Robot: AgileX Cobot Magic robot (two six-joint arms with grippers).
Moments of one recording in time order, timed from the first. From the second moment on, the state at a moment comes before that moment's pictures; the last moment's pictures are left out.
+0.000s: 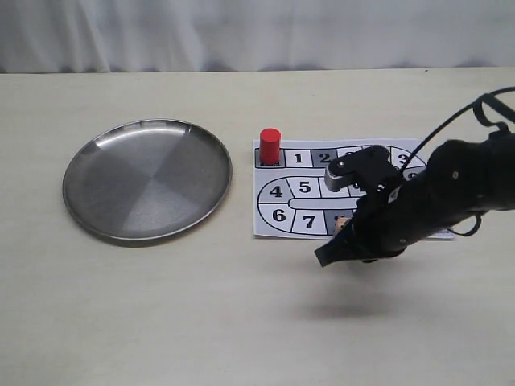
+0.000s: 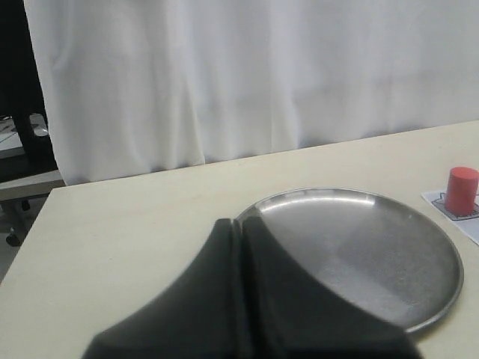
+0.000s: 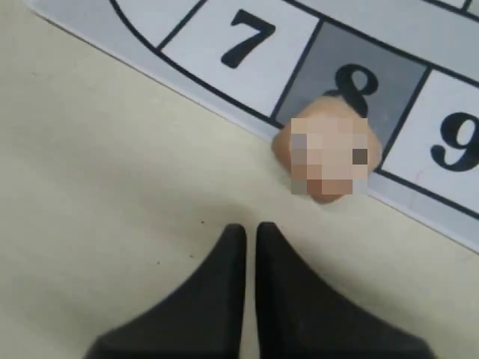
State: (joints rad) left arm 0.01 0.00 0.00 0.14 0.18 -0.10; right arm 0.38 1.70 -0.74 0.31 0.35 -0.30
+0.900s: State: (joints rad) left arm 0.01 0.00 0.00 0.14 0.18 -0.10; right arm 0.38 2.00 -1.44 0.31 0.50 -0.43
